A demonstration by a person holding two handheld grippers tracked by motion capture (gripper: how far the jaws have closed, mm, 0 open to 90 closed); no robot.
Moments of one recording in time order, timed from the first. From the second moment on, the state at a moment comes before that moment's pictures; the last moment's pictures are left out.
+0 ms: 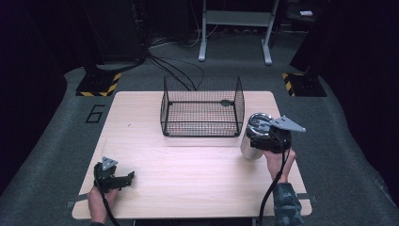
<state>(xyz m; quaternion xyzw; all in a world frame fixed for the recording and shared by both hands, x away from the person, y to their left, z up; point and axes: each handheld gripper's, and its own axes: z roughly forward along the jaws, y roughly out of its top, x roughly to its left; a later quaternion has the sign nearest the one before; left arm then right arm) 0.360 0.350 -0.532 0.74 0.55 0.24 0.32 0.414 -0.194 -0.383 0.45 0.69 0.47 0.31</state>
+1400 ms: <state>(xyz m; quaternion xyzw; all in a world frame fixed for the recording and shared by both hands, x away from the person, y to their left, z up) 0.360 0.350 -0.532 0.74 0.55 0.24 0.32 0.427 -0.141 -0.336 0.39 0.73 0.49 0.28</state>
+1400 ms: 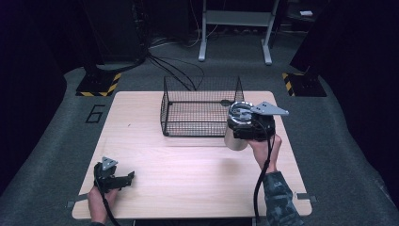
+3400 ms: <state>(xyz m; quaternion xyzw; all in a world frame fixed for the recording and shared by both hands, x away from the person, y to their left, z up) 0.360 0.350 -0.532 0.74 0.55 0.24 0.32 0.495 -0.102 -0.293 0.38 0.74 0.48 0.28</state>
